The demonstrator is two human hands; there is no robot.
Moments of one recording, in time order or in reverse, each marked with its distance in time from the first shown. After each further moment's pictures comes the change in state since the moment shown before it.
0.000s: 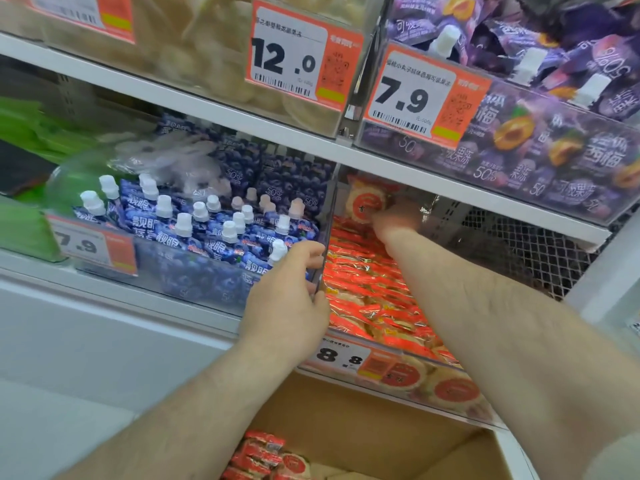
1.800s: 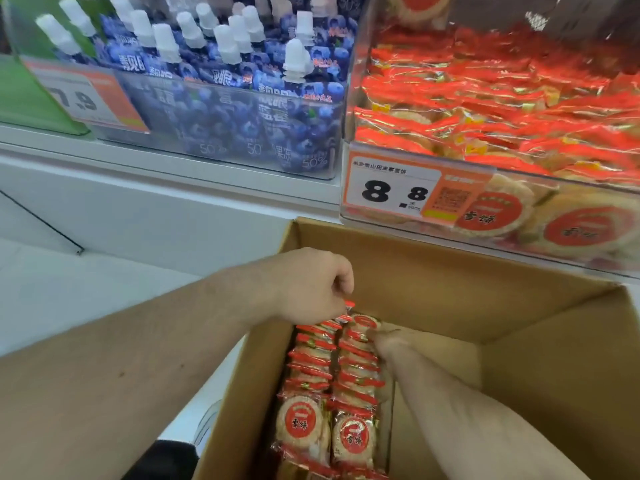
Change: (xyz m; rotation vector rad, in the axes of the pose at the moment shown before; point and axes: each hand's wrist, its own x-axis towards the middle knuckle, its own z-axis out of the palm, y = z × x) left_hand -0.055 -0.090 0.027 0.609 -0.918 -0.193; right_hand -0.296 0.287 0.225 0.283 -0.713 0.996
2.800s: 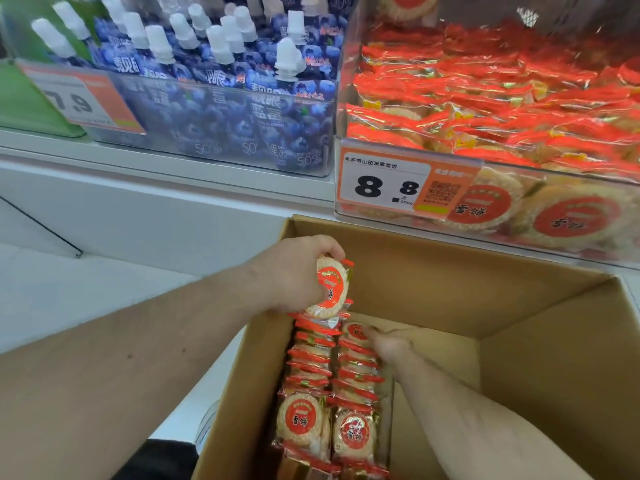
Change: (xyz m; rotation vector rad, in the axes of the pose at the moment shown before) left_hand 0.005 -0.014 0.006 -0.166 0.165 -0.112; right_hand -0.041 -0.006 -0.019 -0.215 -0.086 -0.052
